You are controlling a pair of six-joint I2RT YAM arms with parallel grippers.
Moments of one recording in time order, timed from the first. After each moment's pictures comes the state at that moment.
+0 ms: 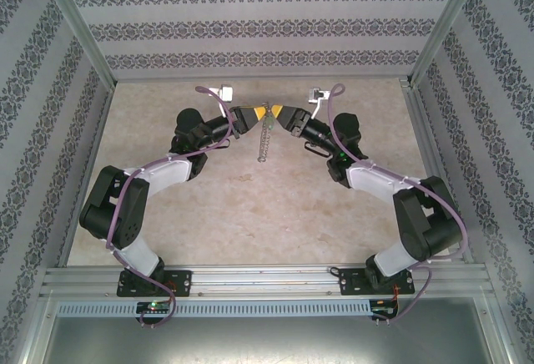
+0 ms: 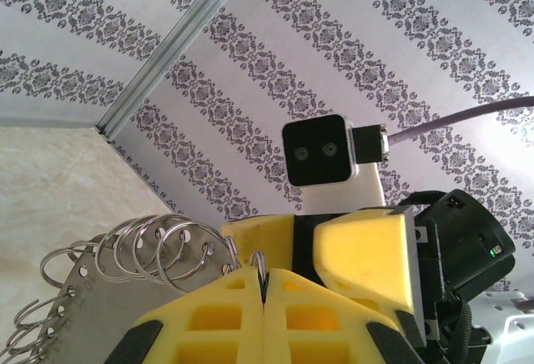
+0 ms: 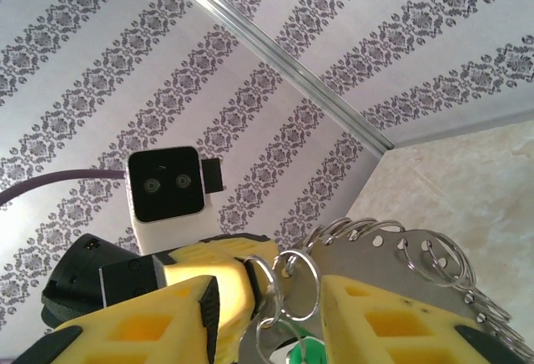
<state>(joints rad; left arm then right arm) -0.37 1.66 0.93 0.96 0.73 -0.88 0.41 1.53 0.81 0.90 -0.58 1.00</state>
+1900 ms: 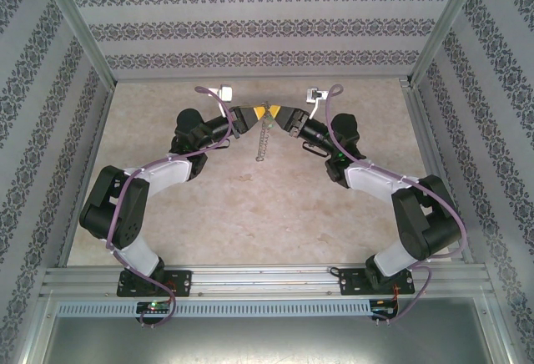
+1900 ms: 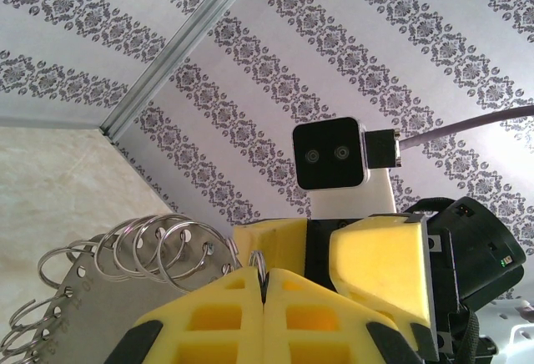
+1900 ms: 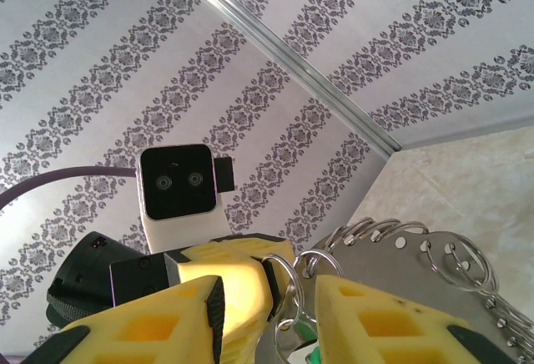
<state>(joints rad) -0.37 1.66 0.92 0.96 0.72 -0.89 0.43 1.55 0.82 0.92 -0.58 0.99</state>
